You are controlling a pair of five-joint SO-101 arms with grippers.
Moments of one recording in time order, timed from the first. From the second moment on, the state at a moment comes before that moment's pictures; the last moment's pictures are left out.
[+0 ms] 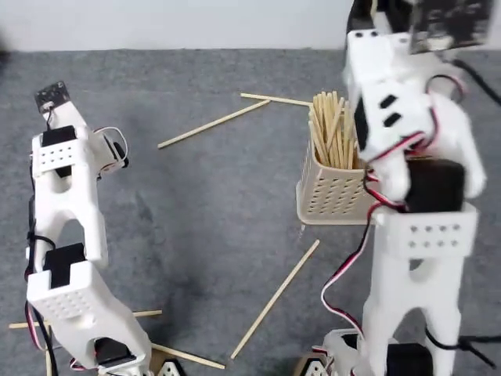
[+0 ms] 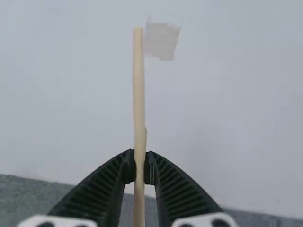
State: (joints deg) left arm -19.3 20.0 -1.0 66.9 22.0; right arm -5.8 -22.8 -11.5 45.5 5.8
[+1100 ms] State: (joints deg) left arm -19.5 20.0 -0.8 66.4 22.0; right arm -14.5 -39.2 4.6 68.5 5.7
